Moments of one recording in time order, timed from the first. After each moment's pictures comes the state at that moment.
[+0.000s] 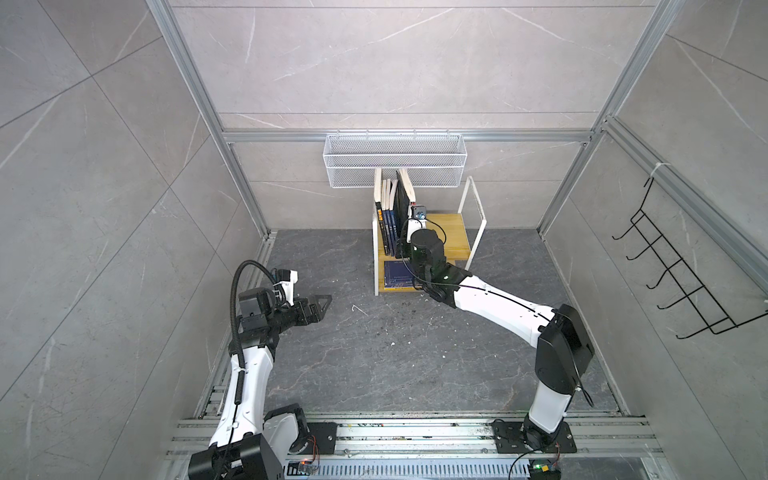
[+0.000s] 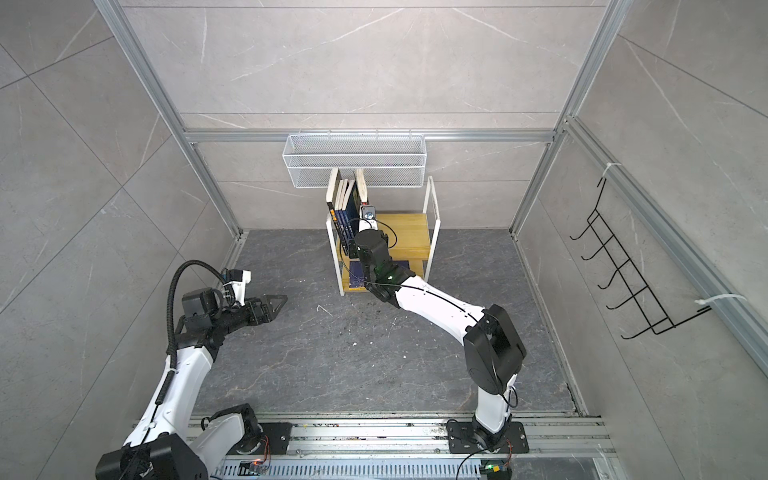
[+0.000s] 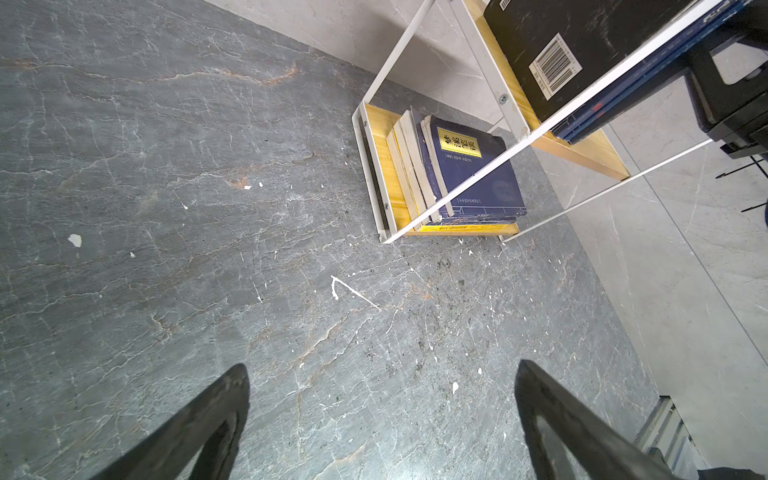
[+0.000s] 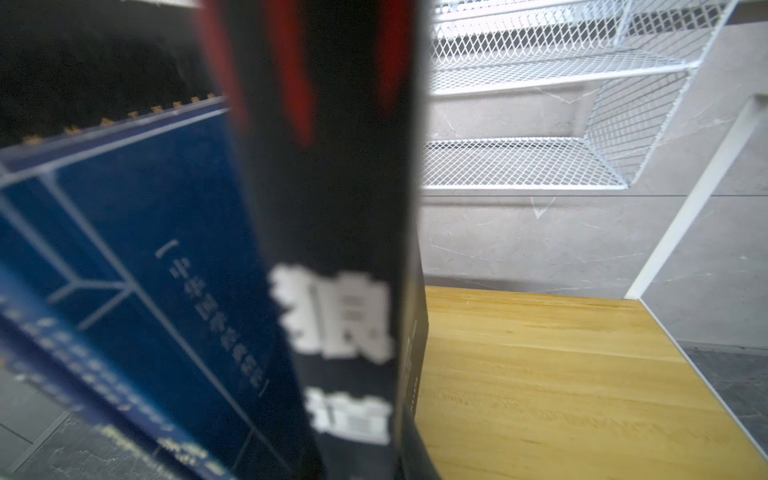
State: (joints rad) left arm 0.24 0.99 0.67 -0.34 0.77 -0.10; right arm 0.76 1.82 1.51 0.18 0.51 0.16
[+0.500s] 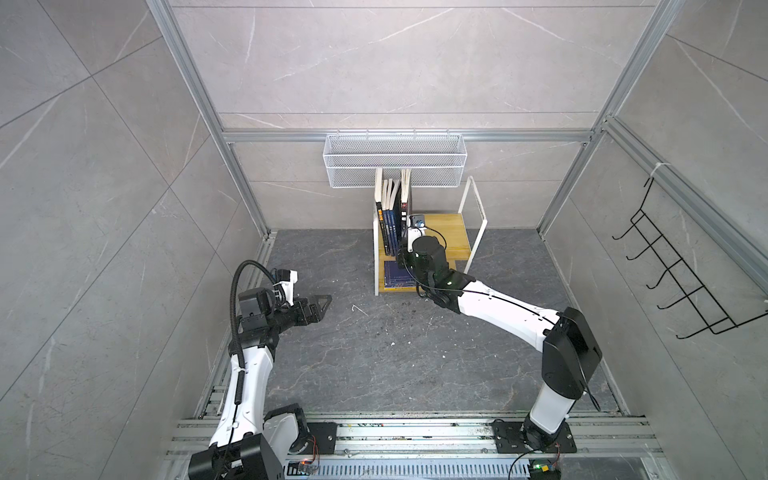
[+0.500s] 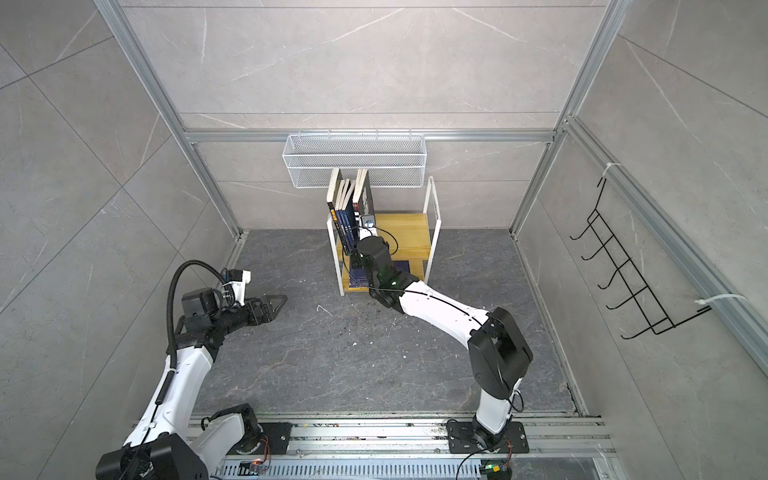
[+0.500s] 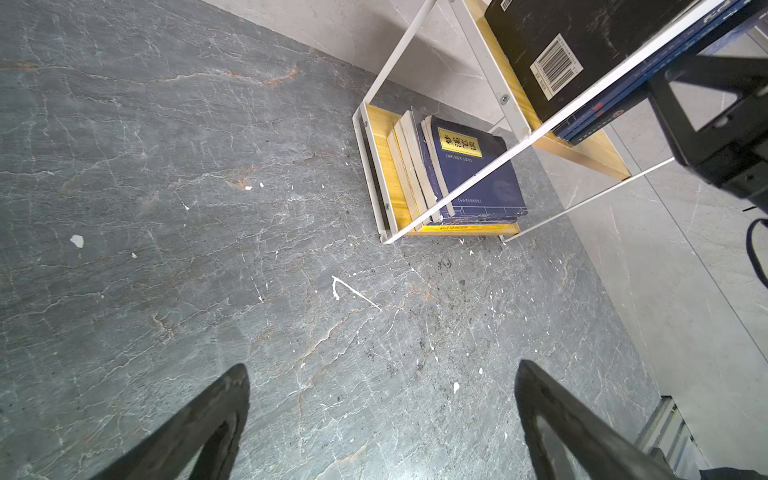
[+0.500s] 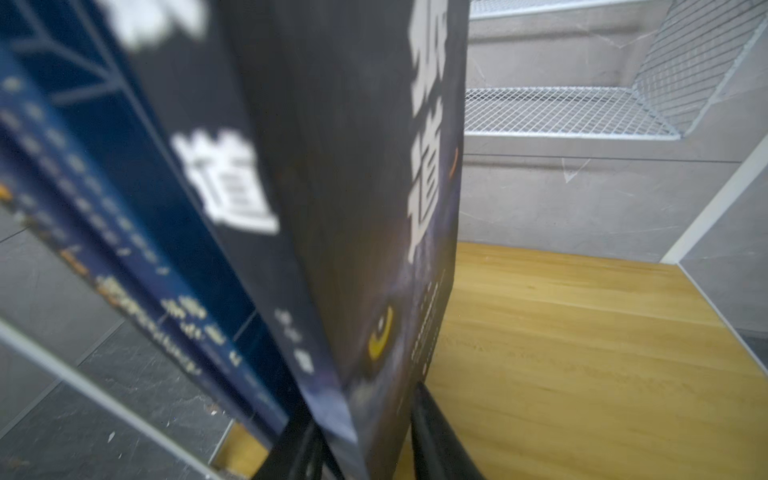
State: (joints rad) left arm 0.24 0.99 0.67 -0.34 0.77 -0.10; right arm 0.76 1.76 1.40 0.14 0.45 0.17
